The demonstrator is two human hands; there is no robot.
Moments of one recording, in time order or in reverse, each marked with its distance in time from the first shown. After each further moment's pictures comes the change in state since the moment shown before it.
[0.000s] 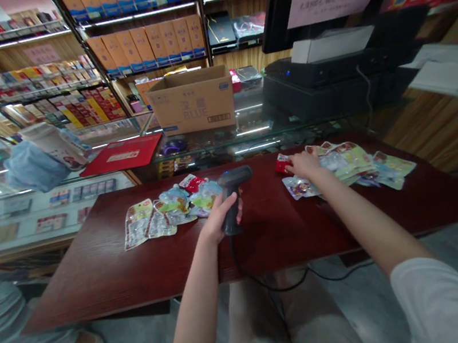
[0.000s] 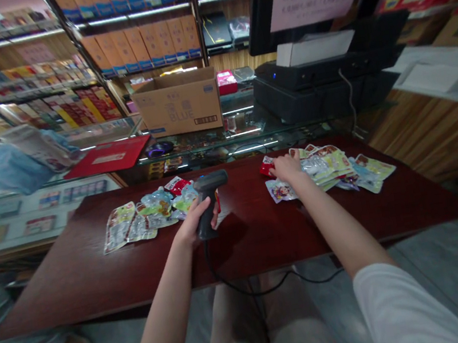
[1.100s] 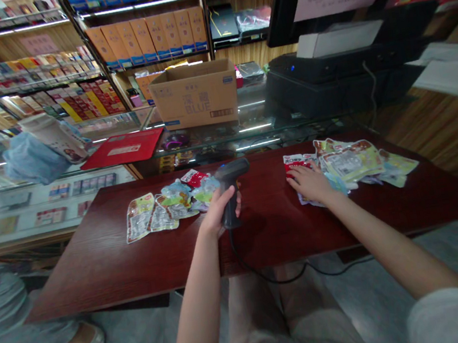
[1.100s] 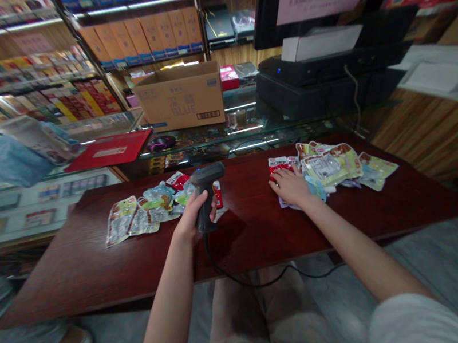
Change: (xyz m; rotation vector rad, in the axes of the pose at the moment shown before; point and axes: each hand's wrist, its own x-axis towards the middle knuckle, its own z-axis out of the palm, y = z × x) left_hand -0.004 0.007 -0.001 -0.056 0.040 0.069; right_hand -0.080 -0.020 0.002 0.040 -0.039 -0.191
